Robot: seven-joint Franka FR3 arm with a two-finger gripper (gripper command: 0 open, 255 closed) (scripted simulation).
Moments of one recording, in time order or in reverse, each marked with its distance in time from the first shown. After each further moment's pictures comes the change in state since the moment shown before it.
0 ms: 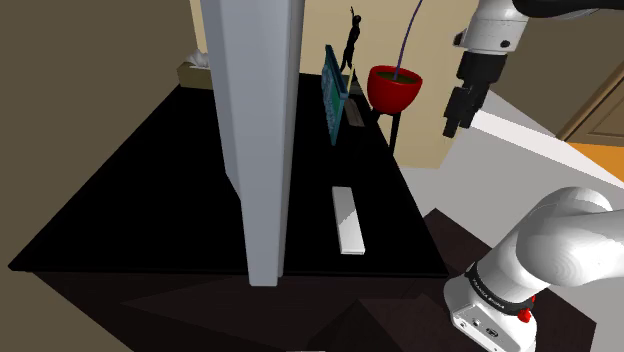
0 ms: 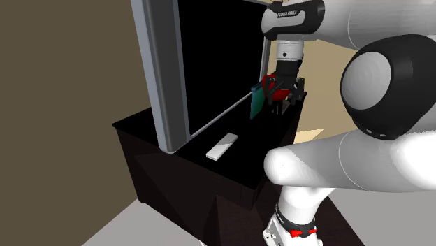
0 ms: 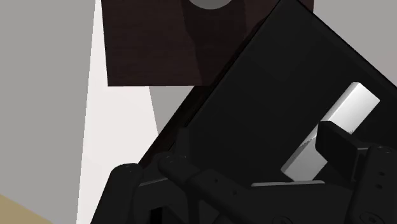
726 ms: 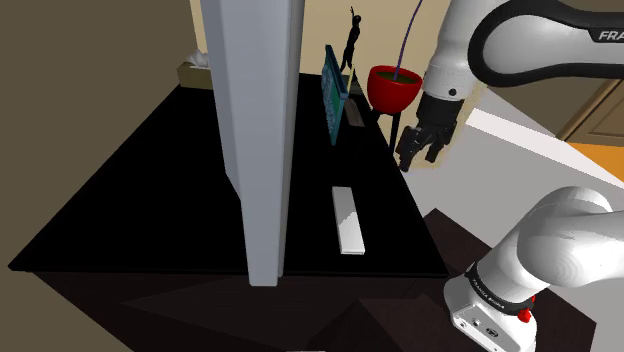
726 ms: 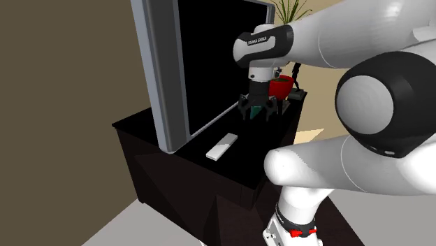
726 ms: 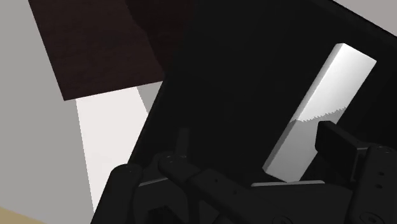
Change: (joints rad) arm 0.017 -0.020 0.224 -0.196 0.164 0.256 0.330
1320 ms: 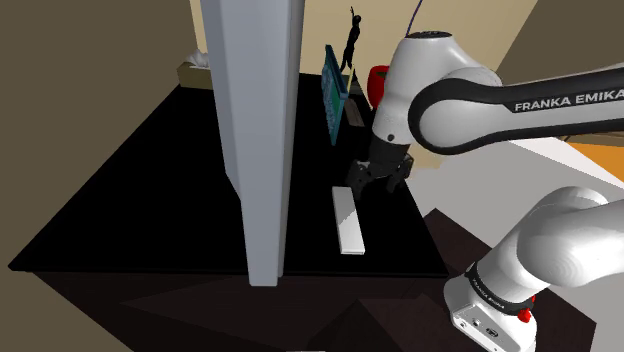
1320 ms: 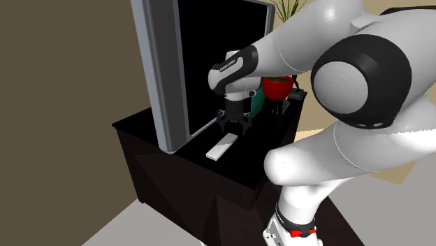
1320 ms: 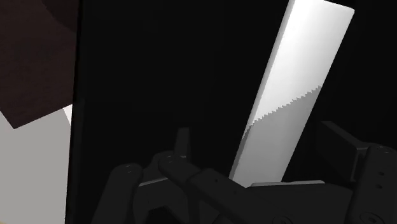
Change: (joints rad) arm -0.003 0.186 0.262 -0.062 0.121 0.335 0.334
